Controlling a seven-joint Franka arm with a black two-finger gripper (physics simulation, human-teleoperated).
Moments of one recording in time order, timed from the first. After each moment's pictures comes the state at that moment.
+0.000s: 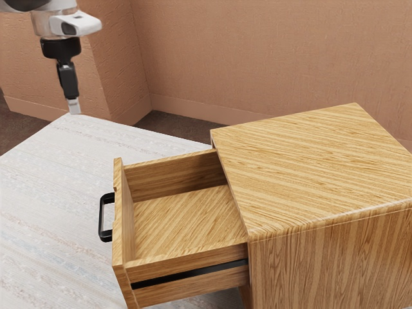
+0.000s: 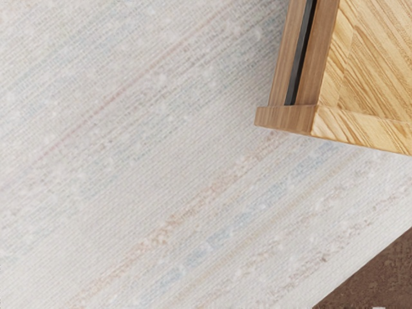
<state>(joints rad) -0.01 -0.08 0.10 -1.54 0.02 1.32 0.75</state>
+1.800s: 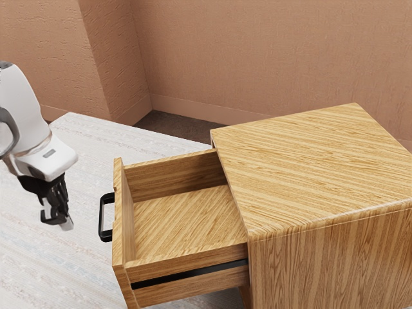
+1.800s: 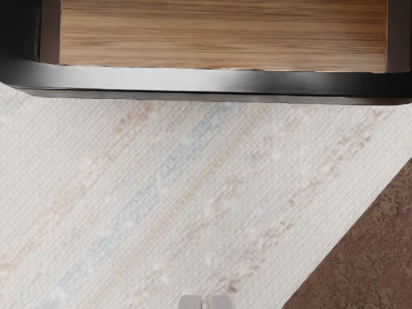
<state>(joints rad) 0.11 -0.89 -0.20 -2.59 -0.18 1.73 0.87</state>
